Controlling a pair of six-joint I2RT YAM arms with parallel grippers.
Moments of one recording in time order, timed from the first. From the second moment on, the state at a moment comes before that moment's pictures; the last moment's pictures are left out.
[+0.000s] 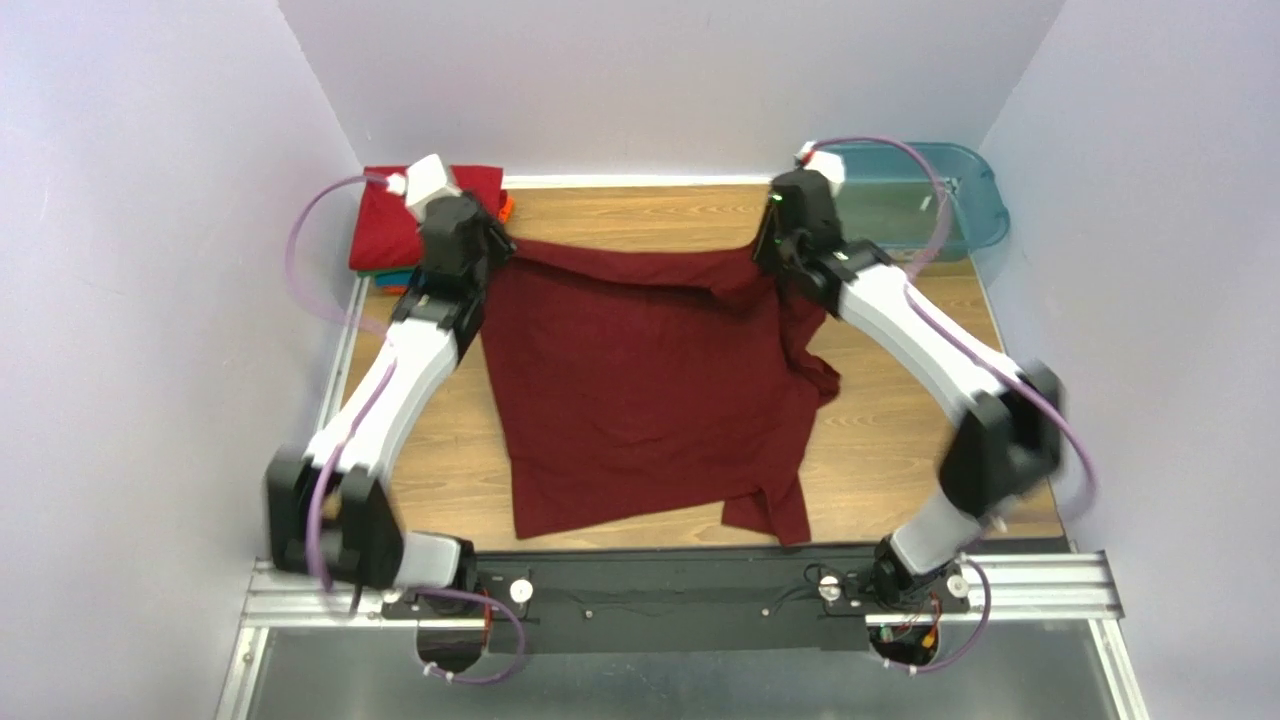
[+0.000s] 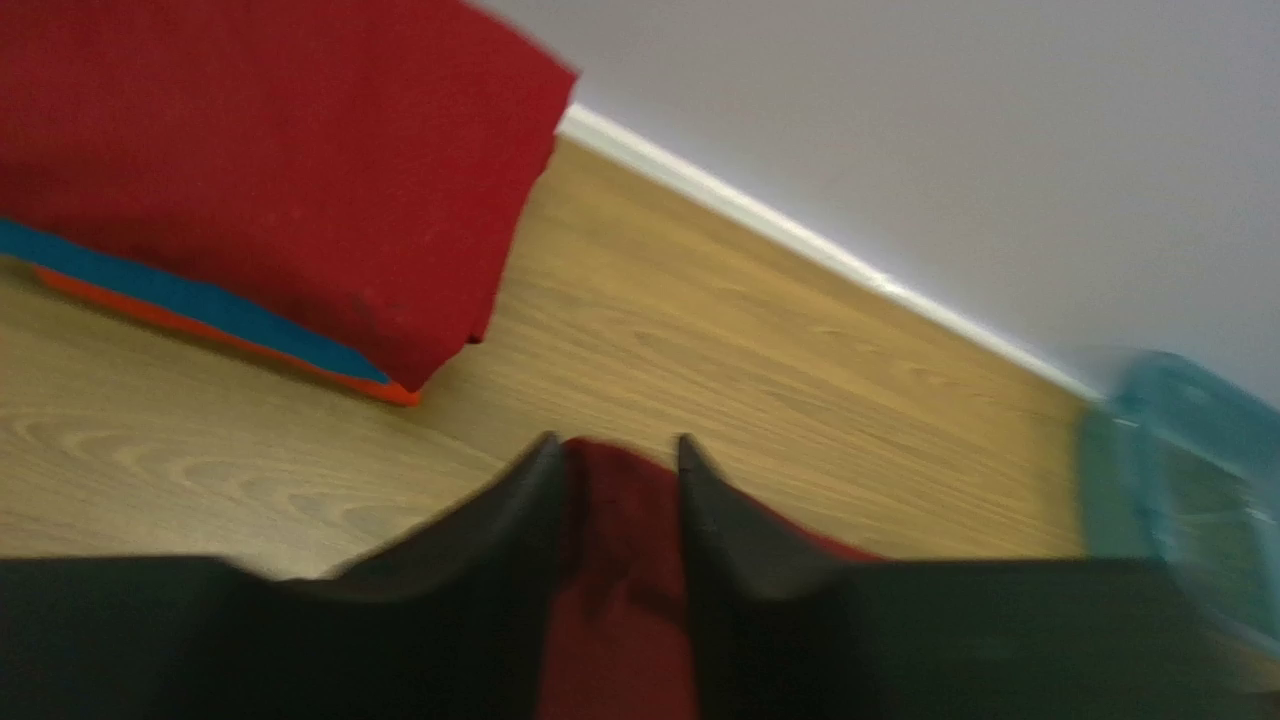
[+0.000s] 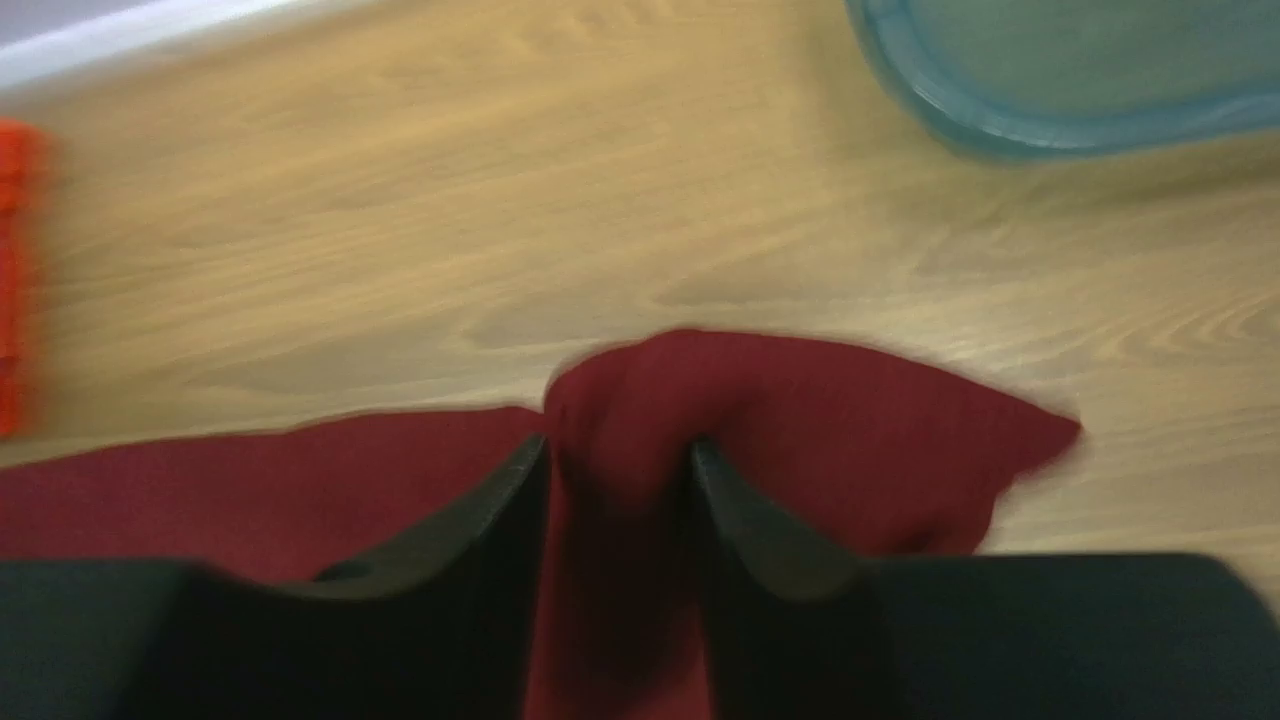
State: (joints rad) left arm -0.19 1.26 1.06 0.00 -0.28 -0.54; right arm 0.46 1.53 1.39 -0.35 0.37 0.47
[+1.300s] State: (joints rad) left arm -0.43 0.92 0.32 0.06 -0.08 -0.71; right arm 0.32 1.15 0.70 -0.48 0.25 0.64
